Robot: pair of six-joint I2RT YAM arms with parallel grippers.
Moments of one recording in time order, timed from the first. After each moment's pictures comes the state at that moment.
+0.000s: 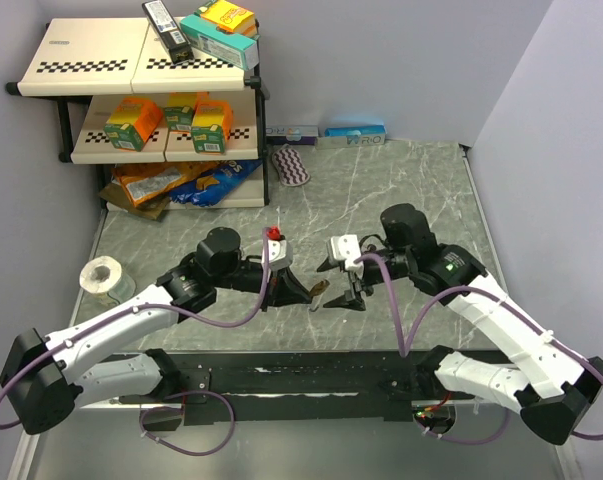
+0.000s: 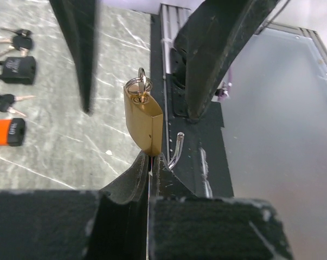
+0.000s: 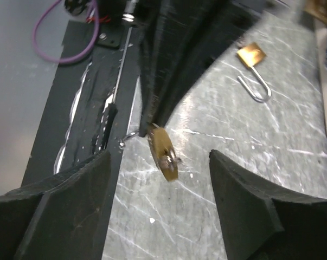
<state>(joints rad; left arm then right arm) -0.83 1.06 0.75 0.08 0.80 -0.04 0.67 0.99 1.06 -0.68 -0.86 -0.65</state>
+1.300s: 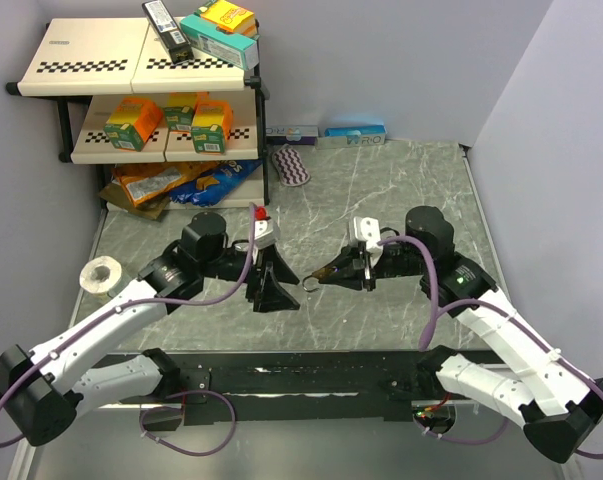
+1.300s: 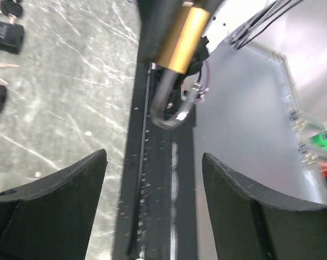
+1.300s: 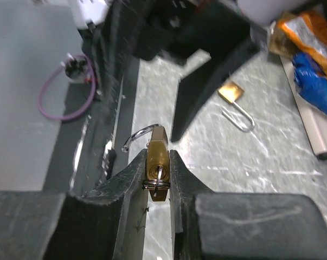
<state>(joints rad) -0.72 1.01 0.86 -0.15 0.89 -0.16 0.62 0.89 0.96 -0.37 -0.91 -0.35</state>
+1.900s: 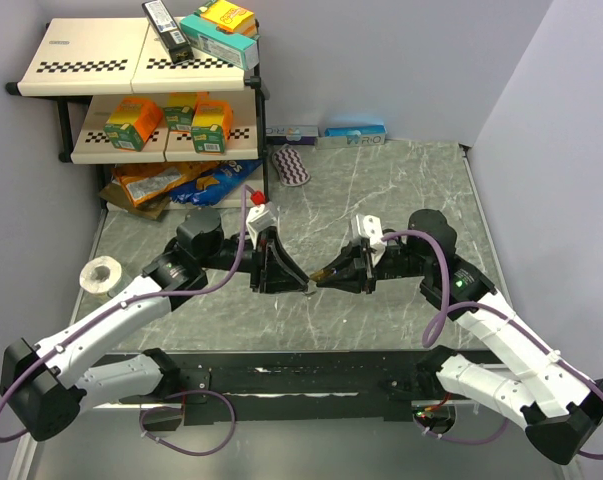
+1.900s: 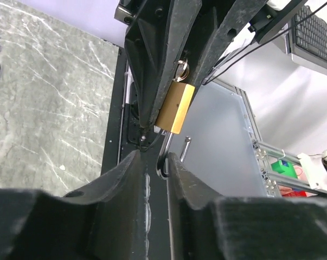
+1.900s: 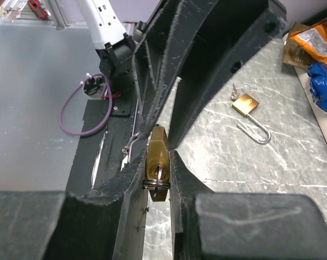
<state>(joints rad) -0.72 1.05 0.87 0.11 0.94 -0.45 0.64 0.87 0.93 -0.25 -0.95 -0.19</state>
